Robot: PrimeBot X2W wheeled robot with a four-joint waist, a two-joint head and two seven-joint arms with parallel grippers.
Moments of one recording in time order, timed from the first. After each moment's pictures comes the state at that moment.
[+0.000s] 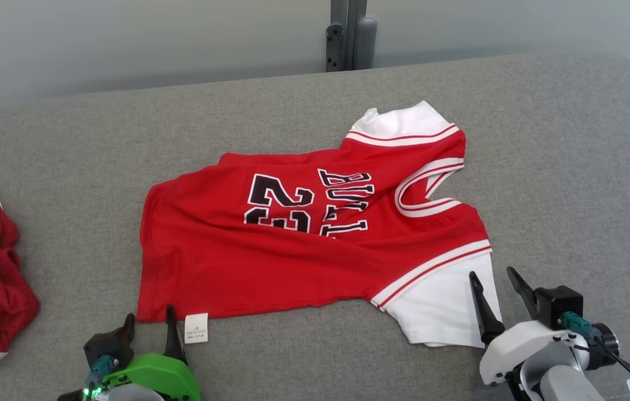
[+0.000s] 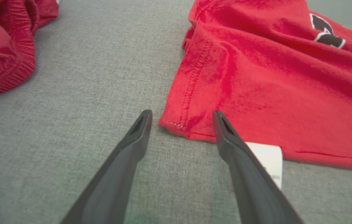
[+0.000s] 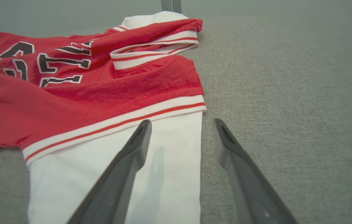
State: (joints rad) left arm -0.15 0.05 -0.09 0.64 -0.33 0.06 -0.26; right arm -0.16 -0.07 0.07 0.53 0.15 0.13 -0.26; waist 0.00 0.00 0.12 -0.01
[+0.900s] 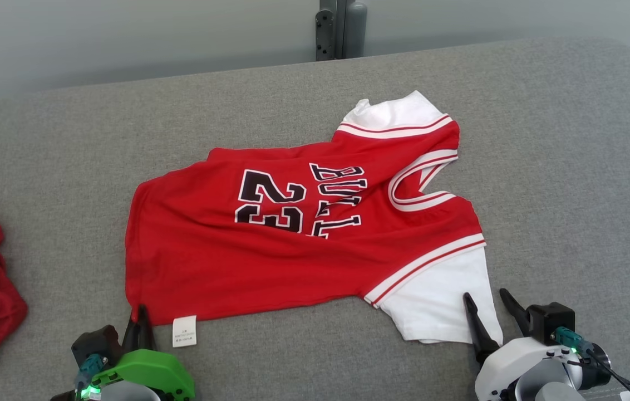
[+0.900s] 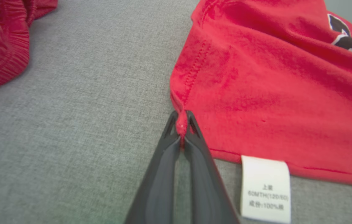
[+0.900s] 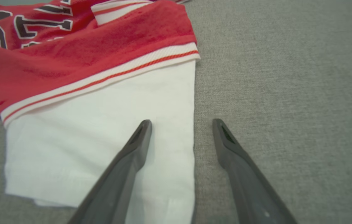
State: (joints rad) left arm -0.15 0.05 -0.06 0.63 -0.36 0.09 -0.26; right arm -0.14 -0.08 0.10 0.59 0.19 0.13 -0.26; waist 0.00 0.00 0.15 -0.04
